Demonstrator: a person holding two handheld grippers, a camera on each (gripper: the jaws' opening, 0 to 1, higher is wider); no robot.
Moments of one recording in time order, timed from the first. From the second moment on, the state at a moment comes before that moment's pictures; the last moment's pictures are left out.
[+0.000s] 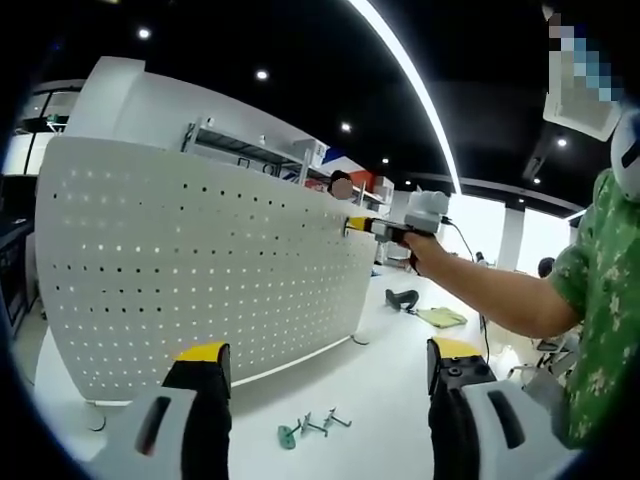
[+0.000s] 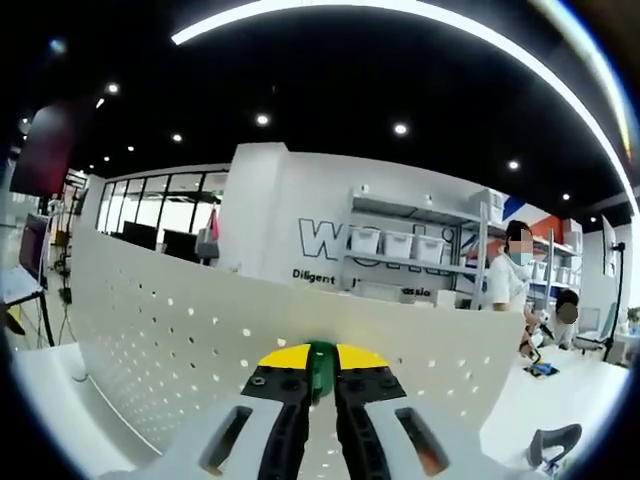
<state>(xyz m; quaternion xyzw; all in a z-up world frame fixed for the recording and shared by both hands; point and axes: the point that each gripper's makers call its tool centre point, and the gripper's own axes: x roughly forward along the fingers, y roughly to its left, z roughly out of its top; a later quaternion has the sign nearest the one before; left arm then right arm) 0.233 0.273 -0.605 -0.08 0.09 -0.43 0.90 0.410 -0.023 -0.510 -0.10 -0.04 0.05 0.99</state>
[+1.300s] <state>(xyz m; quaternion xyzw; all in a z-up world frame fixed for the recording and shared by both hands) 0.231 0.272 -0.604 -0.07 0.09 -0.43 0.89 0.403 -0.027 -0.532 -0.07 -0.02 0.04 1.00</state>
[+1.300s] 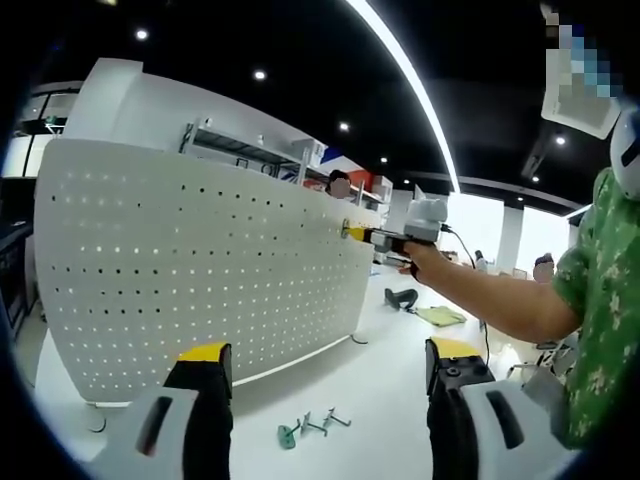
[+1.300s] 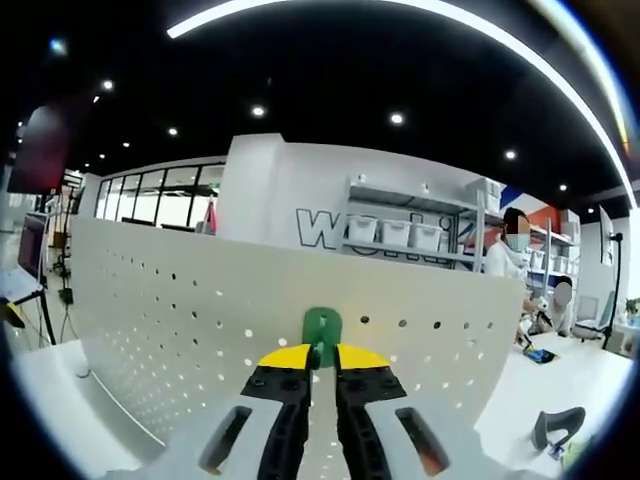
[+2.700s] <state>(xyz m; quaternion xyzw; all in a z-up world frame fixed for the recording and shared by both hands) 0.218 0.265 -0.602 -0.07 0.09 -0.44 0.89 0.359 -0.008 -0.566 -0.04 0.01 0.10 0.99</state>
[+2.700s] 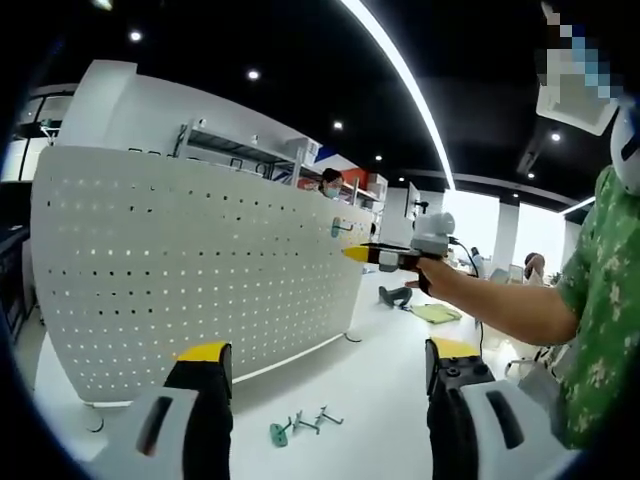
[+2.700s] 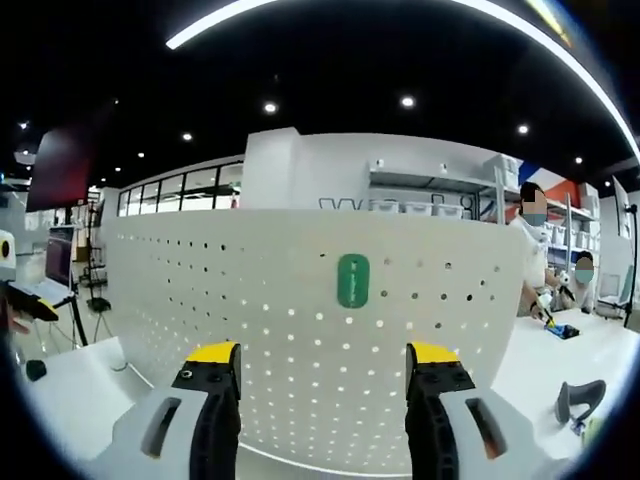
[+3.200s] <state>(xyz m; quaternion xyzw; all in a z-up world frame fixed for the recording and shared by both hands) 0.210 0.266 -0.602 -0.06 0.09 -0.44 0.89 0.332 0.005 -0.573 -0.04 0.02 0.12 0.99</state>
